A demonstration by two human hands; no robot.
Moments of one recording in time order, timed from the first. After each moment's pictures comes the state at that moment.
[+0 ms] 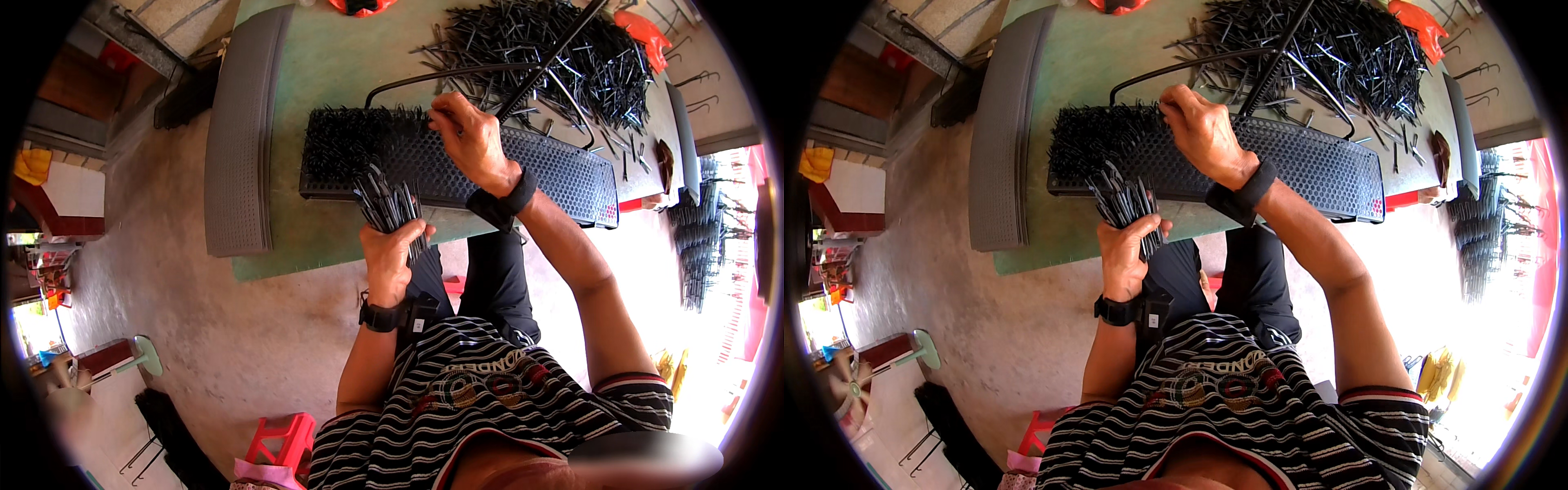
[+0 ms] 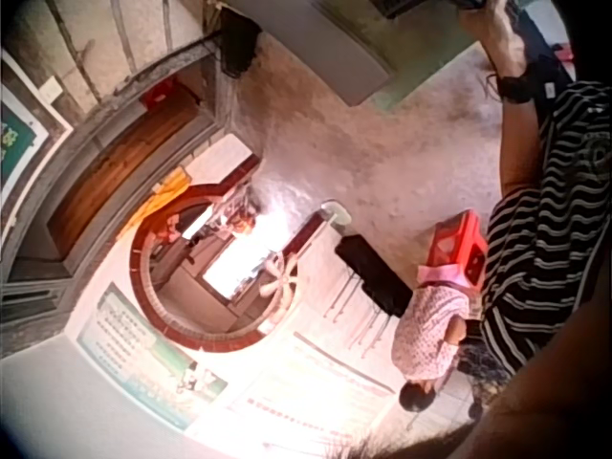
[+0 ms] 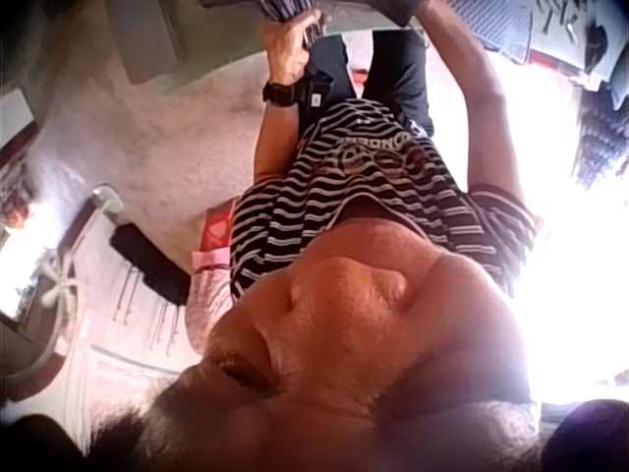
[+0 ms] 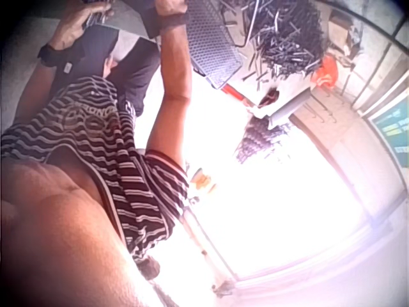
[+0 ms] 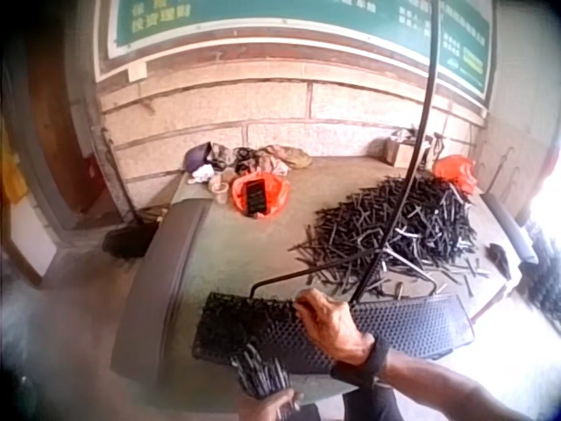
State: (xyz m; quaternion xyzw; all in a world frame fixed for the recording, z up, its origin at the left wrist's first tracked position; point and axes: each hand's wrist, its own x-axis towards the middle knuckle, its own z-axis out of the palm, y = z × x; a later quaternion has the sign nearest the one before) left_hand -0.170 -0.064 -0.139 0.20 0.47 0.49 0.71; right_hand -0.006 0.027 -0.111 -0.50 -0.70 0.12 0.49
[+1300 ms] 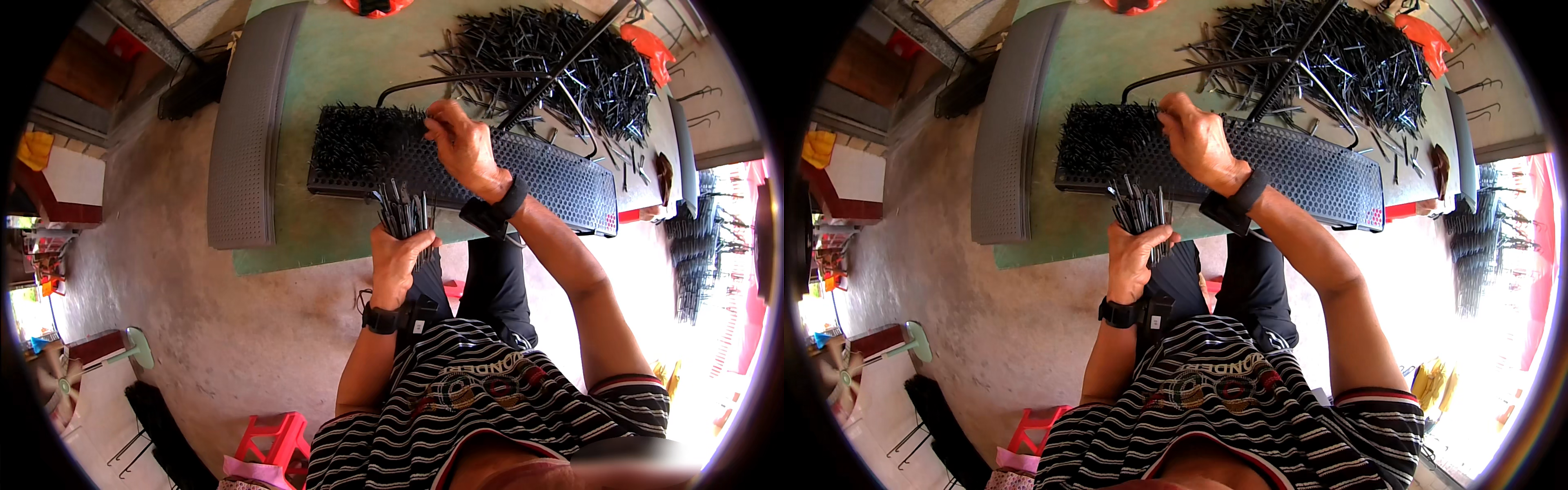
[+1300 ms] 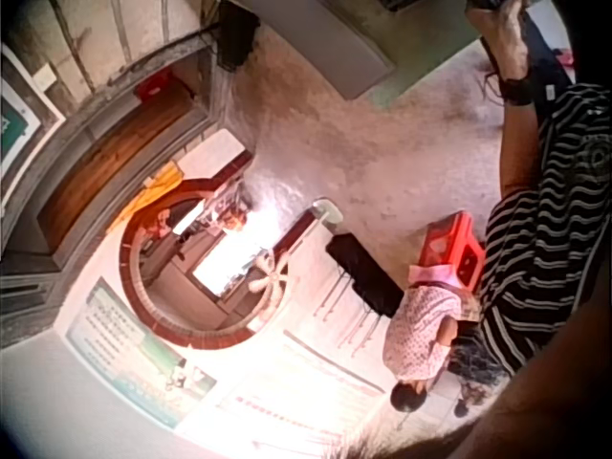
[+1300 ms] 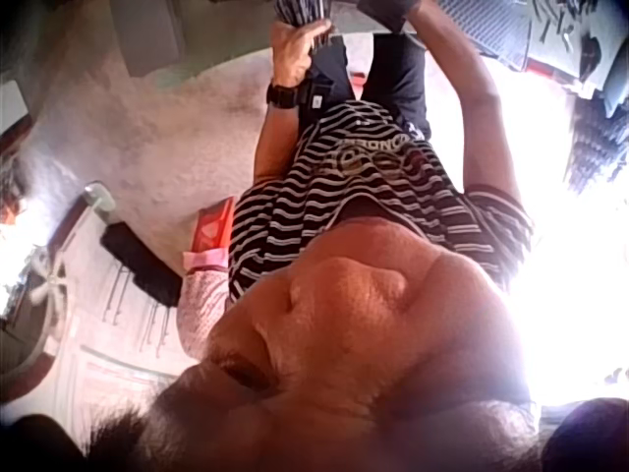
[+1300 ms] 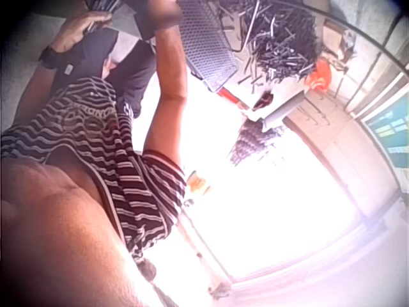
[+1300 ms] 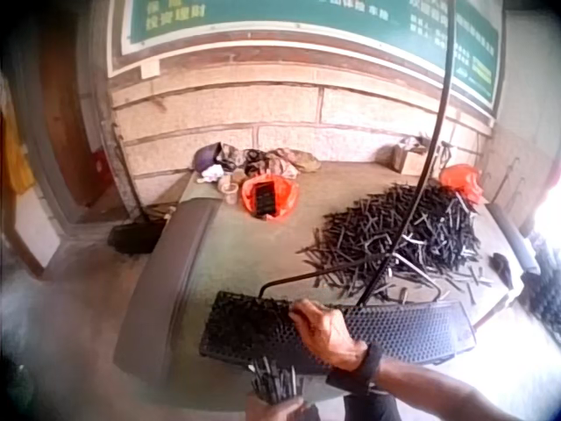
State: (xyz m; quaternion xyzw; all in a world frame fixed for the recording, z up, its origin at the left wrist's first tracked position) left_hand -0.177 -0.070 -0.141 0.25 0.46 0.44 0.73; right_hand -0.025 0.030 -0.123 -0.54 -0.68 0.17 0.47
